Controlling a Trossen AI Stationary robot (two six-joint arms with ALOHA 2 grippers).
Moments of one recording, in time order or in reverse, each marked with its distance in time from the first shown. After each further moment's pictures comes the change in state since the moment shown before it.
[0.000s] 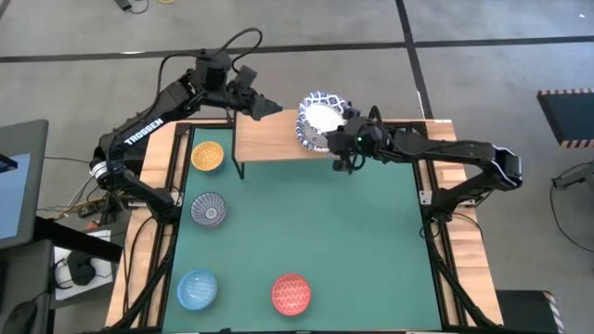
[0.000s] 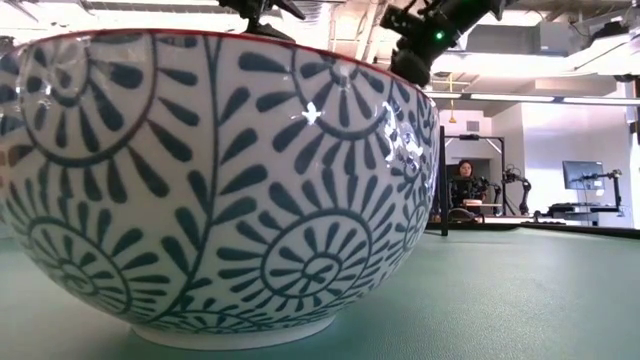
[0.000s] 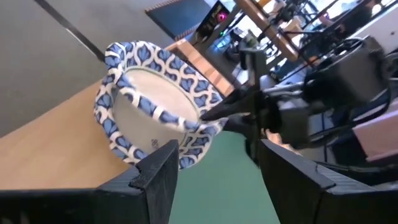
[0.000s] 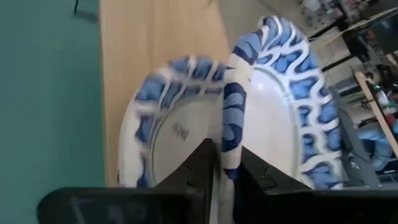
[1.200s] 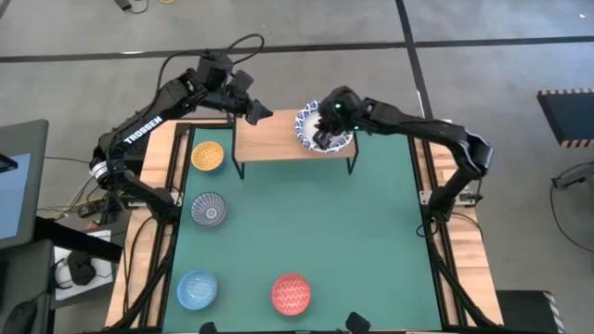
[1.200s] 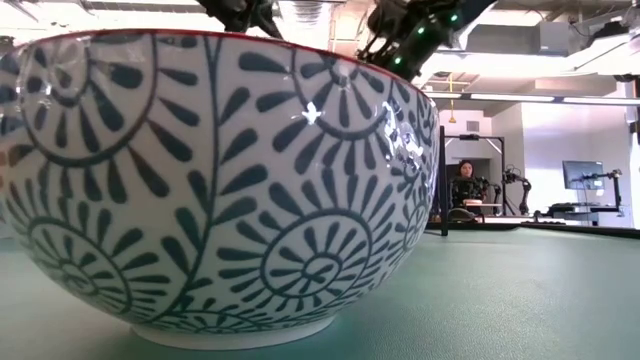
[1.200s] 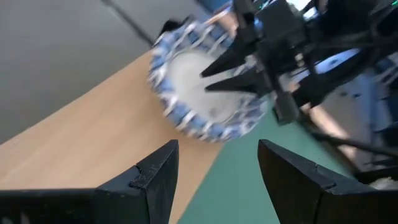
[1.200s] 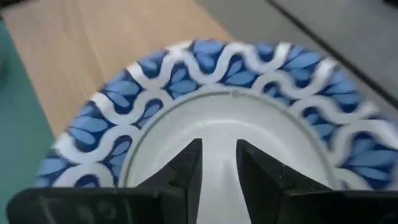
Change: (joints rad) left arm 0.041 0.000 0.000 -0.204 -0.088 0.134; right arm -0.209 0.294 0.311 -0.217 -0.290 0.589
